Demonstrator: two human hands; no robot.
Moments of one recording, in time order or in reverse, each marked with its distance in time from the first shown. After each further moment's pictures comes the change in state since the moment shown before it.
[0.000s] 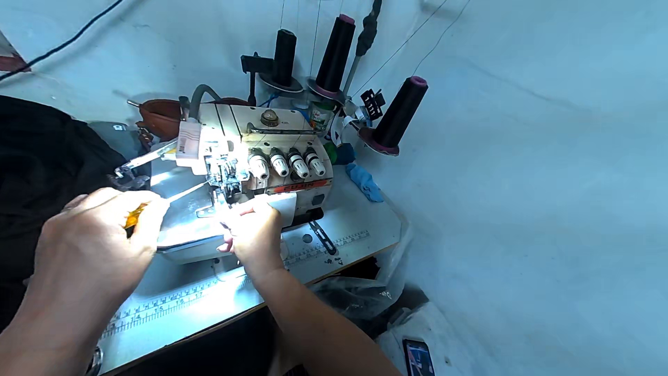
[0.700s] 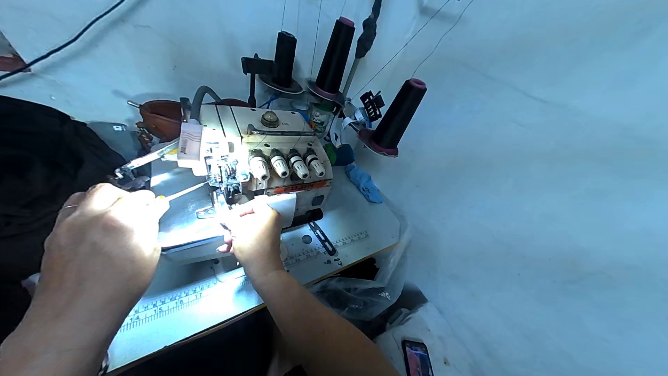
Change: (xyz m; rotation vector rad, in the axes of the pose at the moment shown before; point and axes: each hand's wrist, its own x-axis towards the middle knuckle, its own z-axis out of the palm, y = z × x) left_hand 0.002 0.013 0.001 0.121 -0.007 0.042; right_hand -0.001 0.000 0.000 0.002 0.006 -0.008
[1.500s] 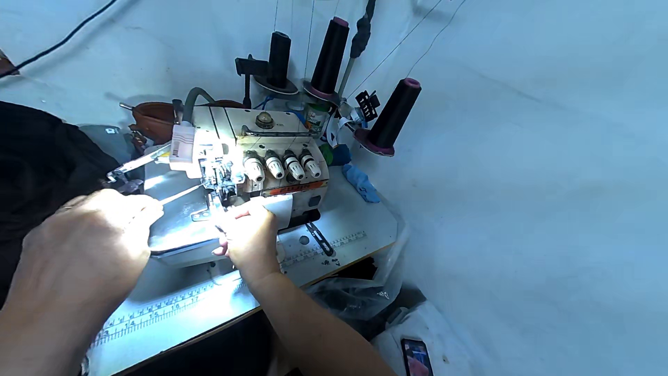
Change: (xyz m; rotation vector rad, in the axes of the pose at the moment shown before) left_hand 0.005 -0.003 -0.009 0.005 -0.093 0.002; right_hand 0.000 -0.002 0.000 -0.014 0.001 0.008
